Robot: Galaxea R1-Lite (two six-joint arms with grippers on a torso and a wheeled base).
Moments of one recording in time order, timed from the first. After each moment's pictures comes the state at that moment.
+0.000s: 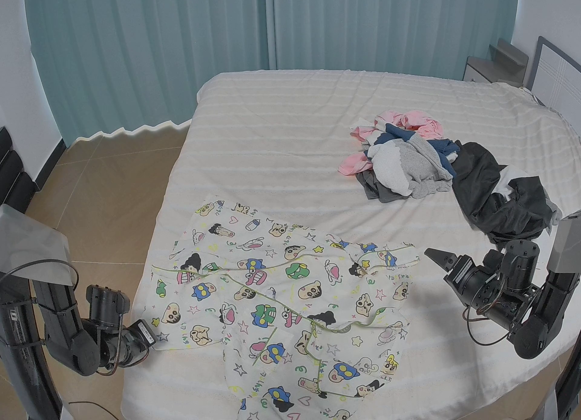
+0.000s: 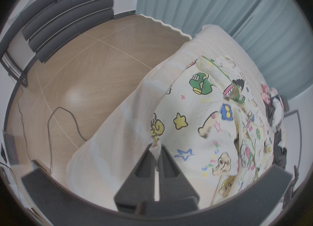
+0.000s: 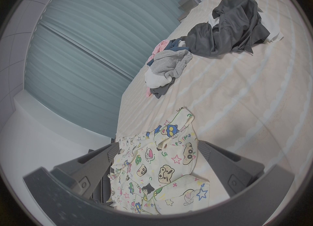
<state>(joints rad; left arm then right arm) -0.07 2.19 -0.19 -1.08 0.09 -0.76 0.24 2.05 -0.21 -1.53 0.06 0.88</state>
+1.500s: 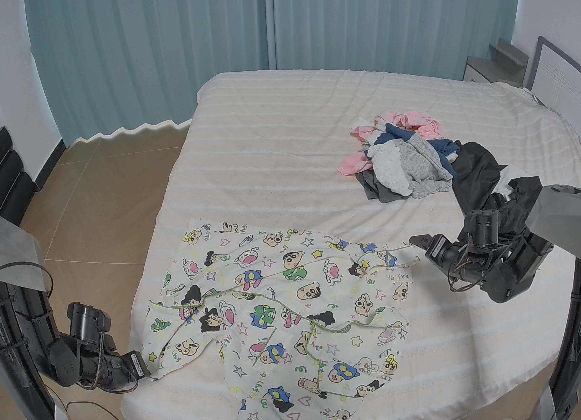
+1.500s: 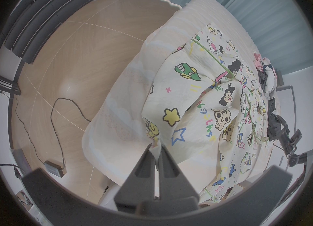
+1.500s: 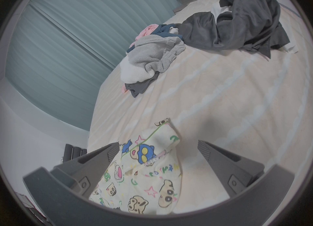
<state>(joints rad) 0.00 2.06 -0.02 -0.93 -0.16 -0.56 0.15 2.21 -0.74 -0.95 0.07 0.75</state>
